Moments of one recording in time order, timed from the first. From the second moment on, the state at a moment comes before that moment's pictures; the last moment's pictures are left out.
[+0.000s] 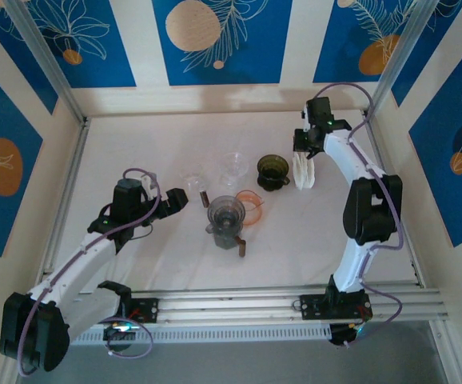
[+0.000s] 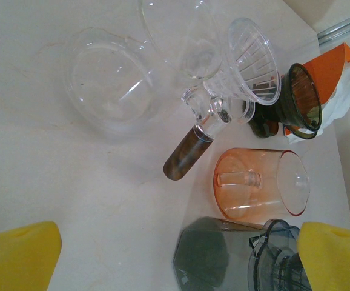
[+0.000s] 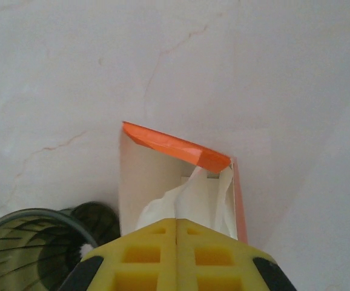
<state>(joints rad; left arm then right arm) -0.32 0.99 0.58 -0.23 0.32 -0.68 0.13 1.84 1.59 -0.71 0.04 0.16</state>
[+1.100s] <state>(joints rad) -0.32 0.92 0.67 -0.26 0.35 -0.71 0.65 1.20 1.55 -1.01 0.00 0.24</state>
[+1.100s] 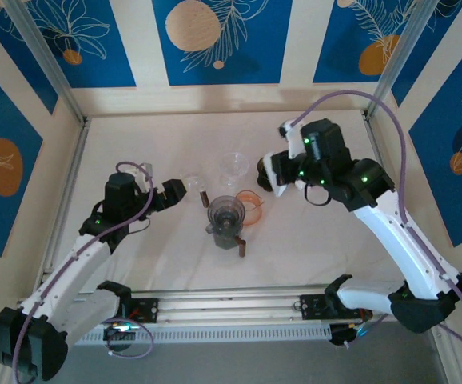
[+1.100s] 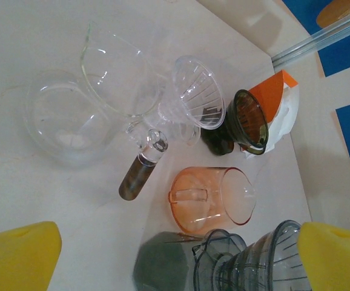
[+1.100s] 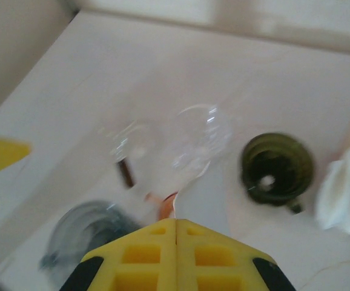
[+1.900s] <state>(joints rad) -0.32 0.90 0.66 -0.23 0.46 -0.73 0.79 1.69 1.95 -1.38 -0.23 0.43</state>
